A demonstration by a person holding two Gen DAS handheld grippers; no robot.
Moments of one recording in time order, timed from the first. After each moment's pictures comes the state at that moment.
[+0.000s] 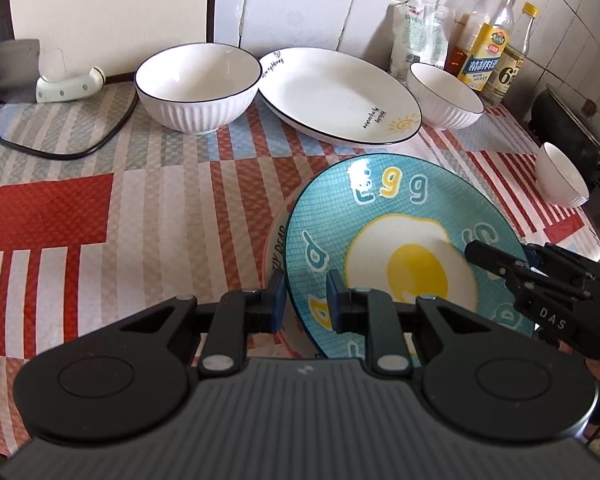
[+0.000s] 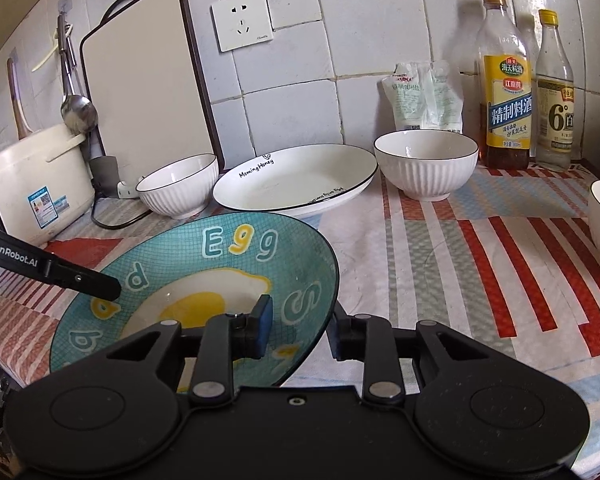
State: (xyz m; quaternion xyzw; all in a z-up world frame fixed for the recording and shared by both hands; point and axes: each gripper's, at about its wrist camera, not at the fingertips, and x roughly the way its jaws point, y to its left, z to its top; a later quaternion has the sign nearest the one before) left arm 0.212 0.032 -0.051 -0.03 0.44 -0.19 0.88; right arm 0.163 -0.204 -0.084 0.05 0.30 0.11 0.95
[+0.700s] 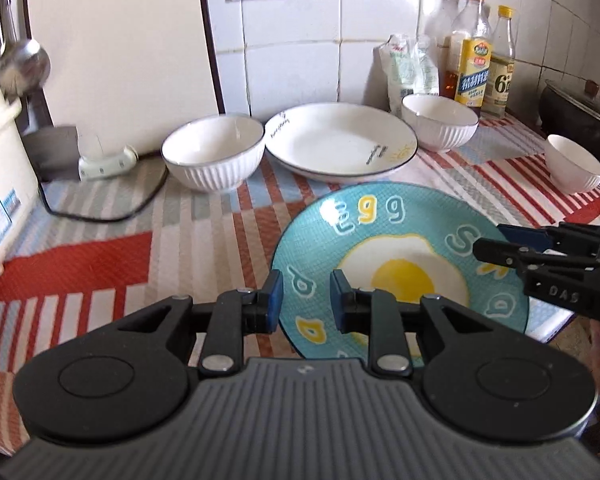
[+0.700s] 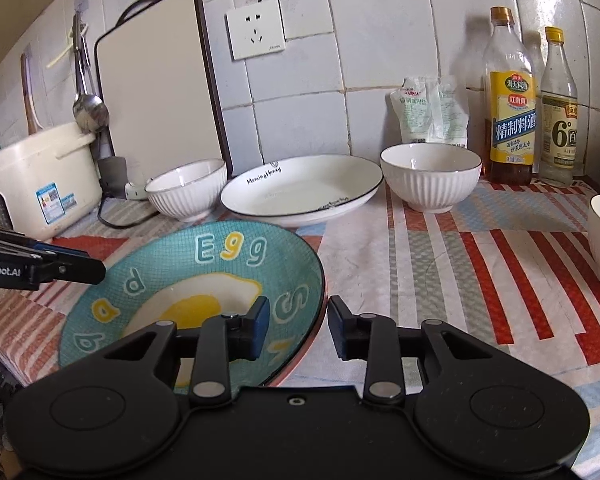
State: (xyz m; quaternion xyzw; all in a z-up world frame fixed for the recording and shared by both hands) left arm 0.161 0.013 -0.032 0.05 0.33 -0.15 0.93; right arm 0.150 -0.205 -0.082 0.04 0.27 0.12 0.95
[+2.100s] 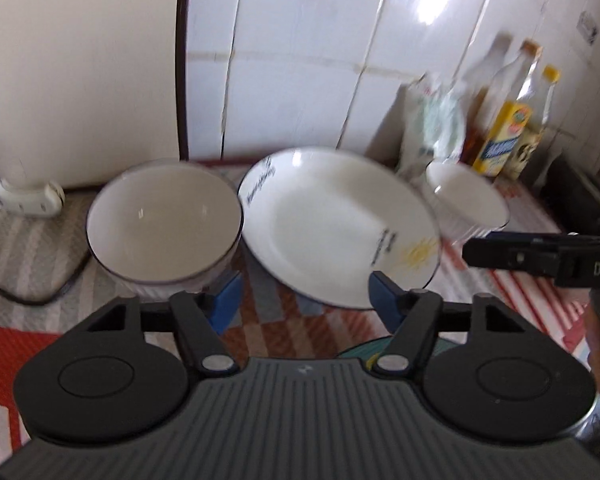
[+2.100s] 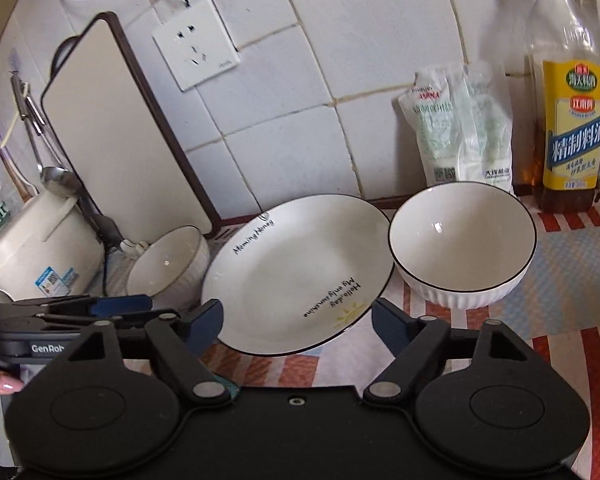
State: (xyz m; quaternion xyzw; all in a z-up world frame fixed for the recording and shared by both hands) left arm 0.315 -0.009 -0.034 -0.04 0.38 -0.18 0.90; right arm 0.314 -0.241 -0.045 0.13 0.37 0.17 0.91
